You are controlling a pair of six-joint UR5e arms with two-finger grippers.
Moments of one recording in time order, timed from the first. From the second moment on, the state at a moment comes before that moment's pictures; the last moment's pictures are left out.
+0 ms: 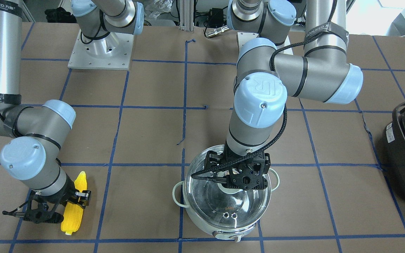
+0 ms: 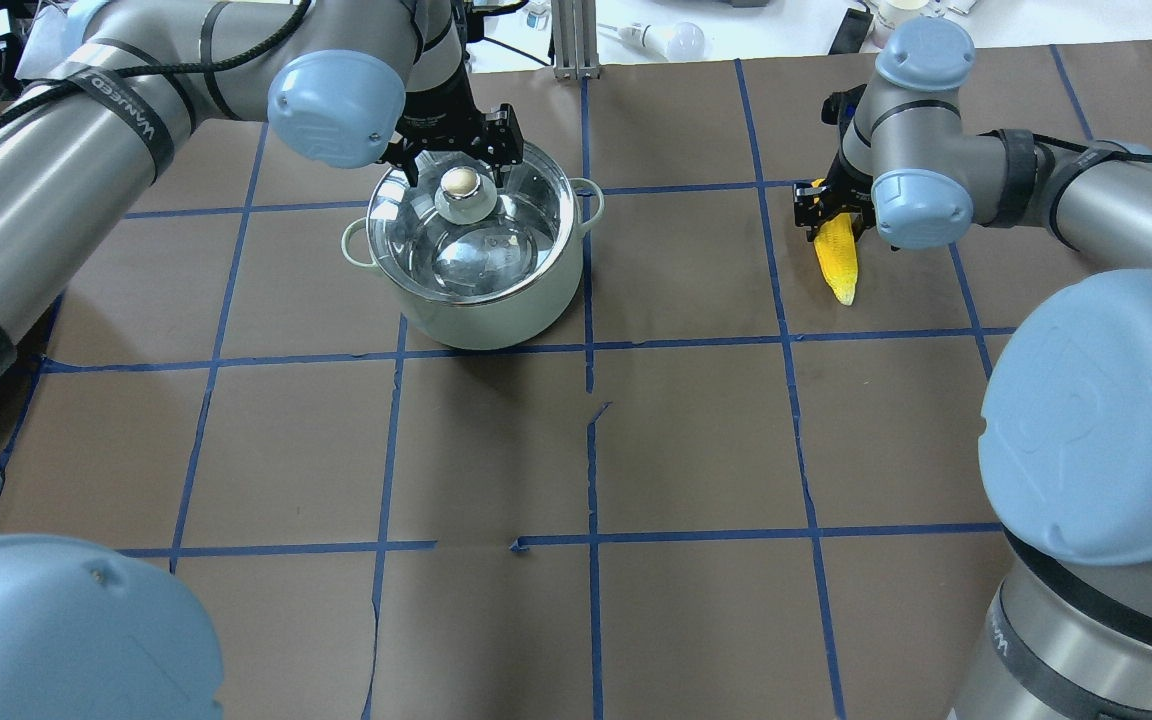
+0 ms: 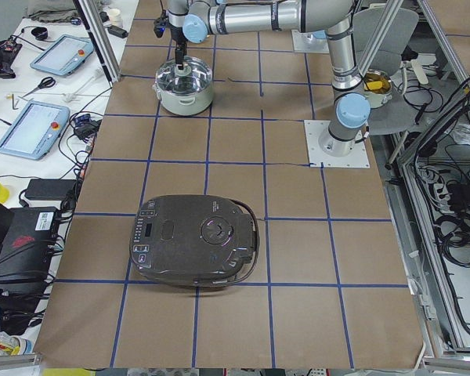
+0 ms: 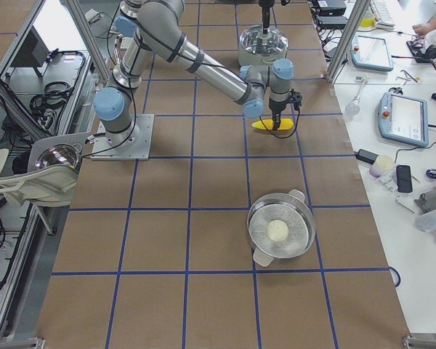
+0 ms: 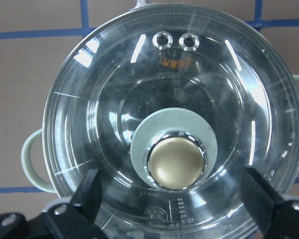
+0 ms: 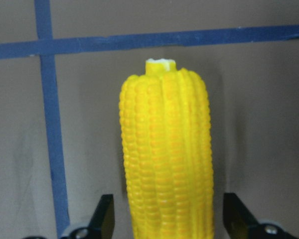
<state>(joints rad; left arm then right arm) -1.75 -2.04 -1.35 -1.24 1.60 -0.15 1.45 -0.97 1.60 -2.30 -1.58 -0.03</state>
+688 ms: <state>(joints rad) -1.75 -2.06 -1.36 -1.19 1.60 -0.22 1.46 -1.05 1.42 -2.21 -1.59 0.03</state>
